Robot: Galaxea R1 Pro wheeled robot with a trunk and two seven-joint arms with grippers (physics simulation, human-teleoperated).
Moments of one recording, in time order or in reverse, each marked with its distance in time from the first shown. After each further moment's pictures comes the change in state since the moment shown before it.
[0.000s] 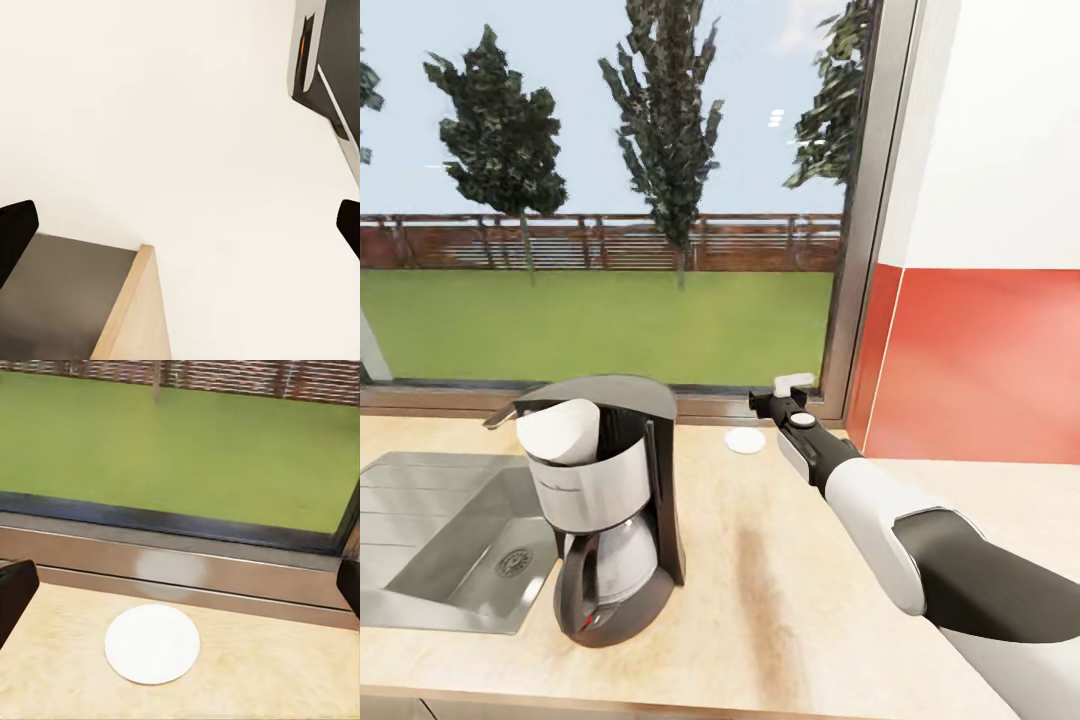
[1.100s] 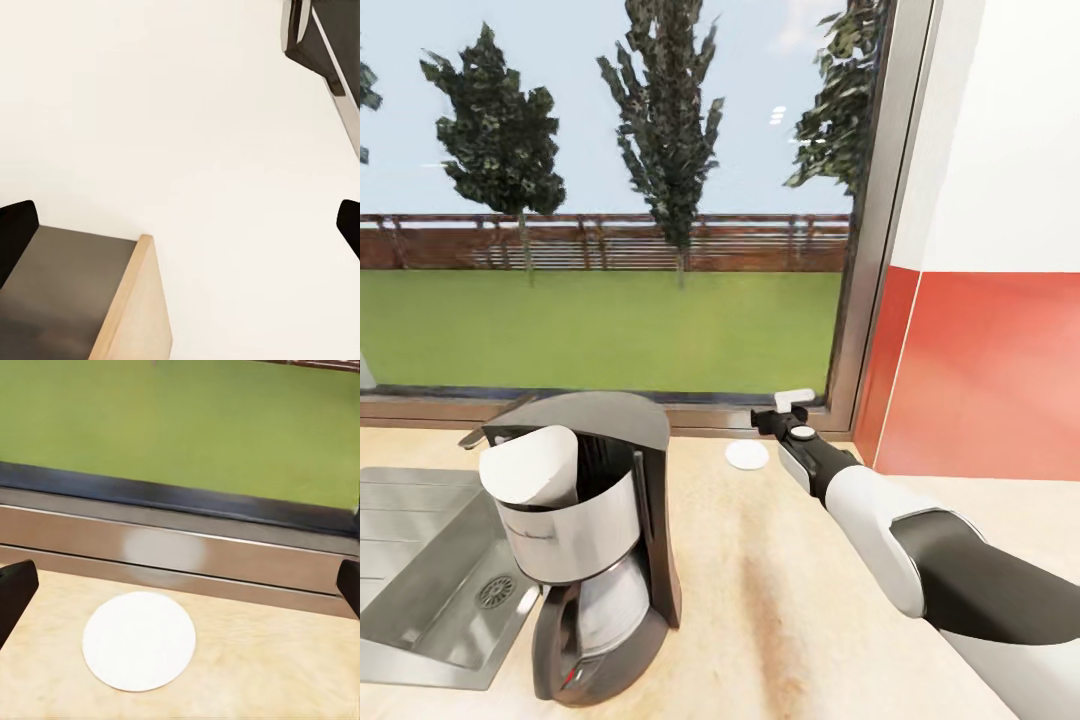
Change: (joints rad) left arm 0.050 -0.015 0.000 0.000 0.000 0.007 0.000; right arm 0.007 0.000 -0.001 0.084 -0.003 0.001 -0.002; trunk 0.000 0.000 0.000
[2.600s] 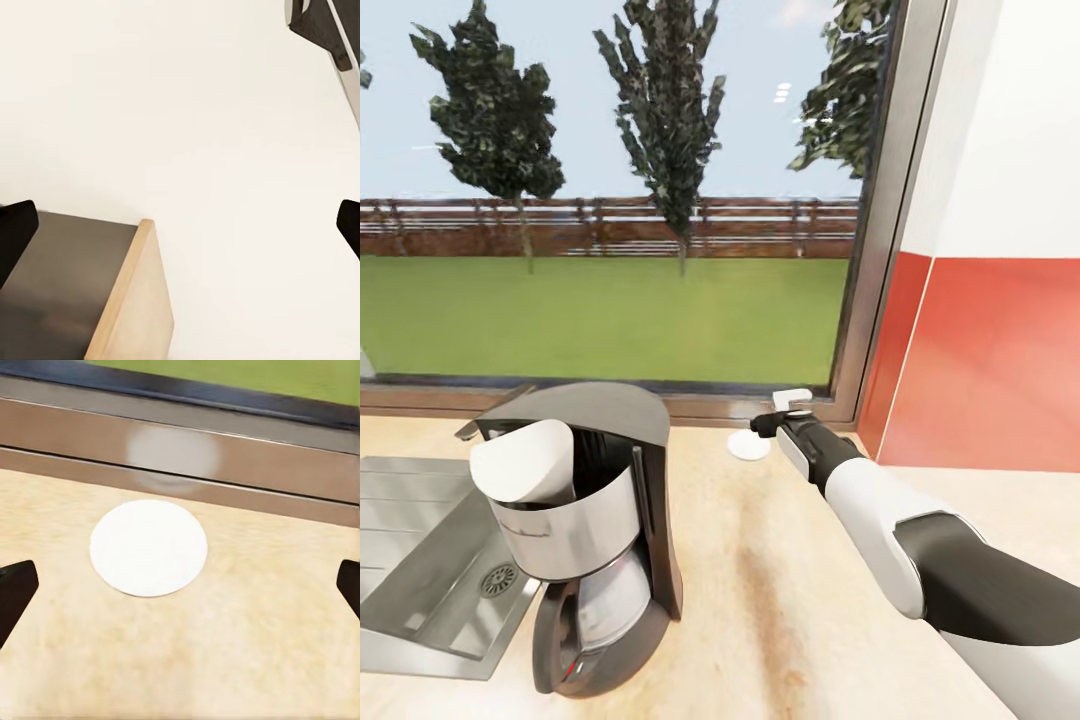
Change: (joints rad) left arm 0.002 0.001 0.000 0.000 -0.001 0.000 0.000; right arm 0.003 0.000 0.000 -0.131 -0.030 0.366 0.002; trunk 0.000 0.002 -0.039
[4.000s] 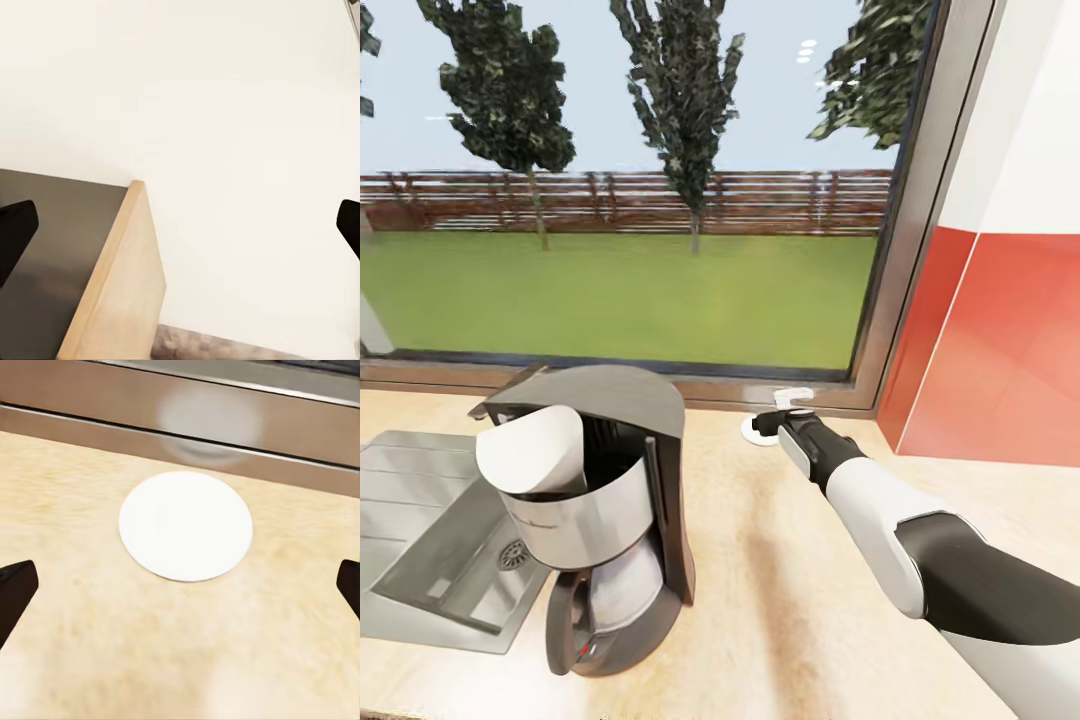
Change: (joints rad) left arm 0.031 -0.001 0.000 0.000 0.000 -0.006 0.000; right arm 0.000 -0.004 -0.005 -0.008 -0.001 -0.002 -0.001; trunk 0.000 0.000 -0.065
